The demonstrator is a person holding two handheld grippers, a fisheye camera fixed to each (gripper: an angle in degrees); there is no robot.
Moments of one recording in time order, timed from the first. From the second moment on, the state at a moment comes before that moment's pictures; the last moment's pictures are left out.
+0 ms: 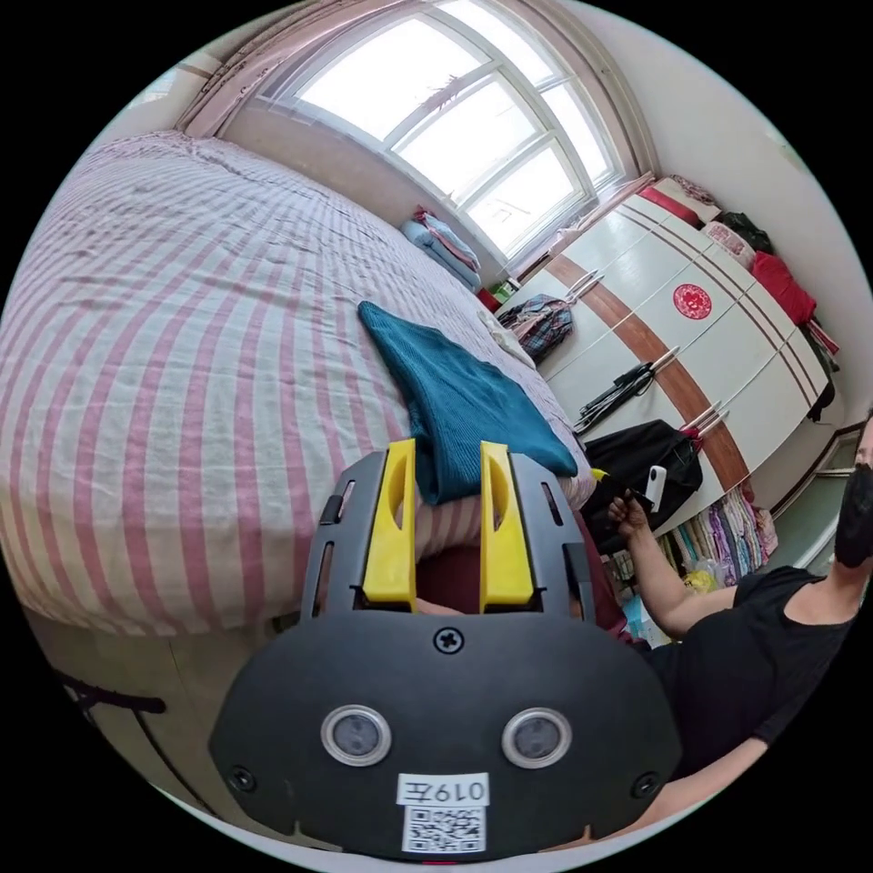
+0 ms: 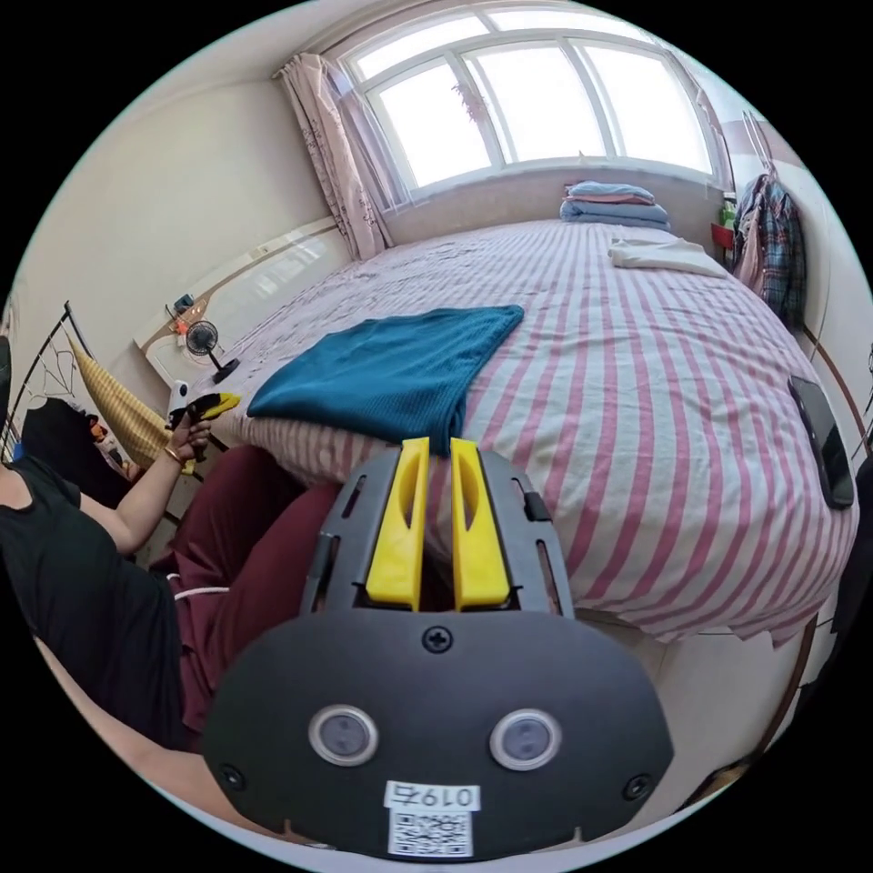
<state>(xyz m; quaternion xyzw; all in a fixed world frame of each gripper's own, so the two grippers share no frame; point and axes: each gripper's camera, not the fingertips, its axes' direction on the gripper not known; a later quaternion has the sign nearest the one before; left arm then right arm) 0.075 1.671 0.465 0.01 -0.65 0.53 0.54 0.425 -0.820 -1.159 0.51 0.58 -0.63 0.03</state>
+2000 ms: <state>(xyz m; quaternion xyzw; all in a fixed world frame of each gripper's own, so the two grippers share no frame) -0.396 1.886 1.004 -0.24 -0.78 0.58 -0.01 0.510 -1.175 -0.657 0.33 0.78 -0.31 -0.44</state>
